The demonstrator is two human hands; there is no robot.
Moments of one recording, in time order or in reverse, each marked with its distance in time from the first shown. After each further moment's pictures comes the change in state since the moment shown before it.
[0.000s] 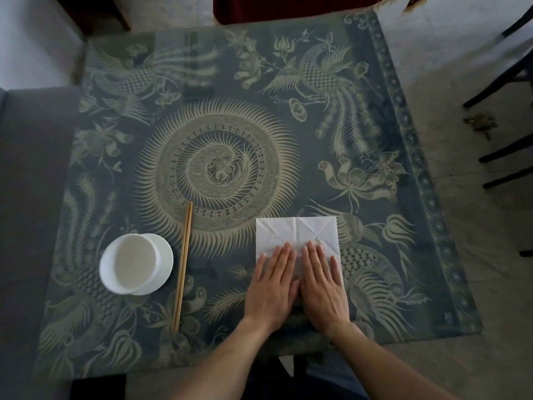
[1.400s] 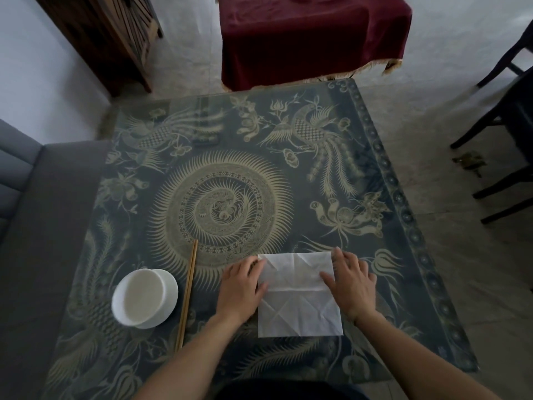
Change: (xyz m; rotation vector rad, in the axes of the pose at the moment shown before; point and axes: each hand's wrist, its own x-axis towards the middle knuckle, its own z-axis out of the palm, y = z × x) left_hand 0.037 -0.059 -0.067 -0.026 0.024 -0.160; right_hand 0.056 0.064 -0.067 0.059 -0.042 0.368
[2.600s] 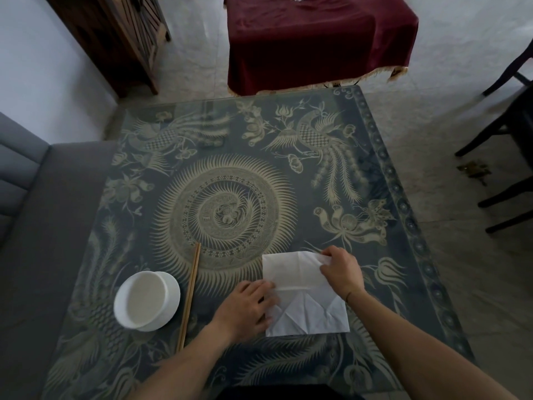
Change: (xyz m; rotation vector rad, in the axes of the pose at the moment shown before) left_hand -0.018 -0.012 0.000 0.116 -0.128 0.483; right_hand 0.040 -0.031 -0.023 0.381 -0.011 0.001
